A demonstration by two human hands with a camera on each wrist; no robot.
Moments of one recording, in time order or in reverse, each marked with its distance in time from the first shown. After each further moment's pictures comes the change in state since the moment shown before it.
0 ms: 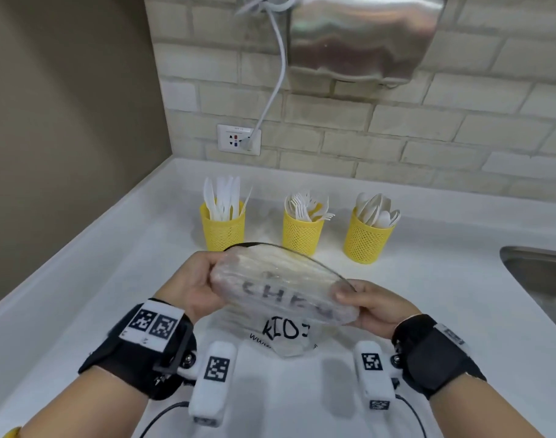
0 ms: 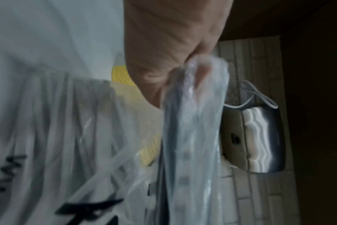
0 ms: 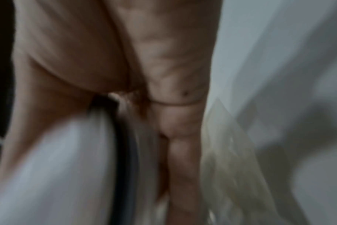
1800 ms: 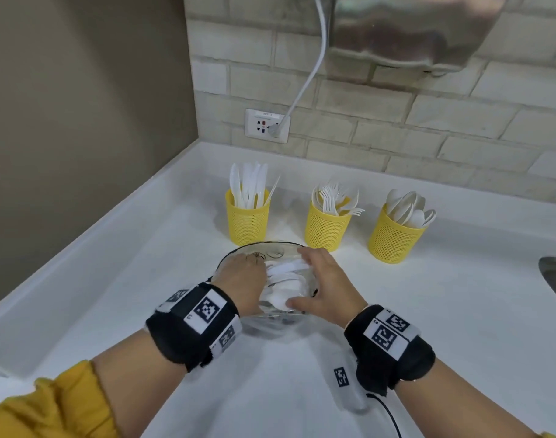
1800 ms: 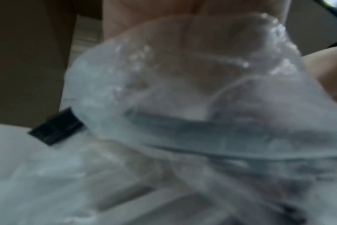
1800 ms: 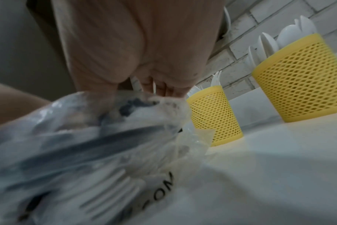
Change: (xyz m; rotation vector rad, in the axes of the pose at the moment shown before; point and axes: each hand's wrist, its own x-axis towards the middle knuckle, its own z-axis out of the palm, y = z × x) left_hand 0.025 -0.024 -0.012 2.428 0.260 0.296; right_hand 0.062 0.013 0.071 -1.177 0.264 -0.367
